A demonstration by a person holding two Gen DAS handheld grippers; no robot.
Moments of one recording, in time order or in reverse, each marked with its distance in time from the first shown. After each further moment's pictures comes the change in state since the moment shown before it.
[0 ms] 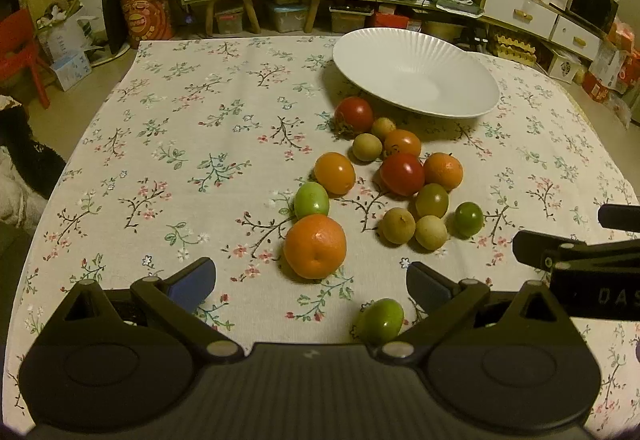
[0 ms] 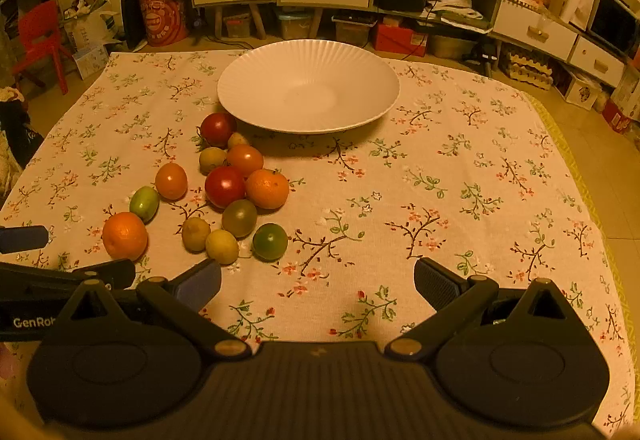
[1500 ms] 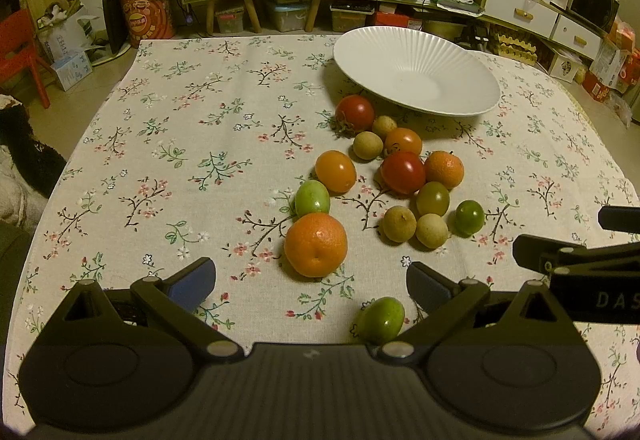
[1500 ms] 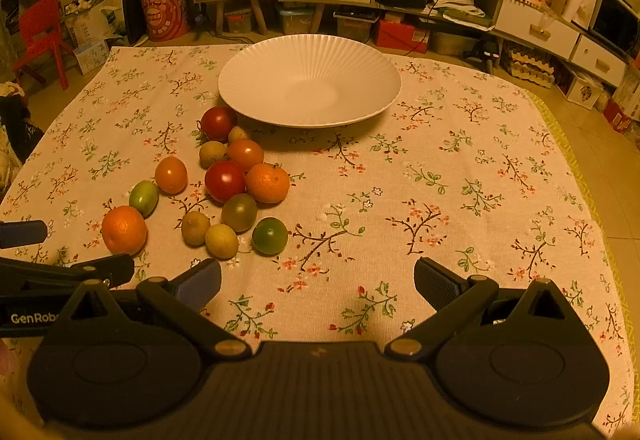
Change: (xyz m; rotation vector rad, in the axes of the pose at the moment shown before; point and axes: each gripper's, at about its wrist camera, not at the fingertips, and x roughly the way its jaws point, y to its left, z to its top) left arm 0.001 0.001 -0.001 -0.001 0.003 0.001; right arm 0.001 0.000 -0.002 -0.003 0.010 0.004
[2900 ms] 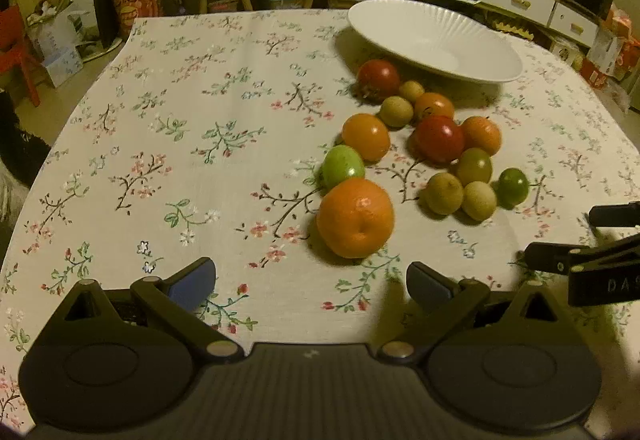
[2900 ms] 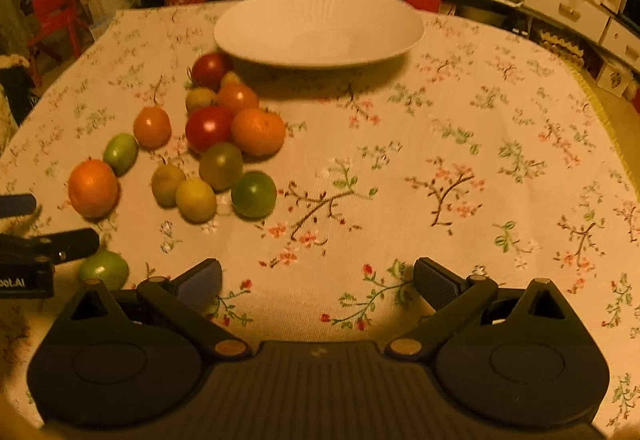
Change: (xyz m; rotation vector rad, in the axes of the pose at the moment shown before) left arm 0.037 0.024 -0.017 0.028 0.018 -0.014; right arm 0.055 -0.011 -0.021 -0.045 0.079 0.074
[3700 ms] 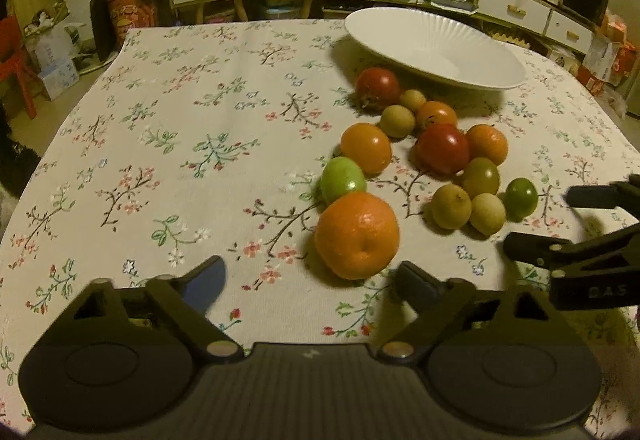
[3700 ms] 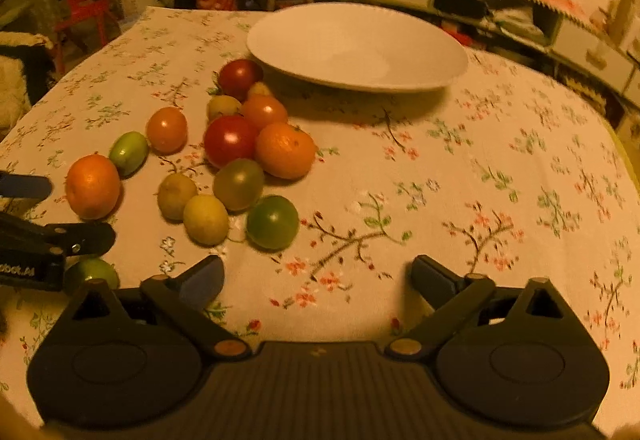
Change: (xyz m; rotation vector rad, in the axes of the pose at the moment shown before) left arm 0.008 -0.001 0.001 0.017 -0.060 -0.017; right arm 0.013 0.011 0.006 -0.135 -0.118 0.036
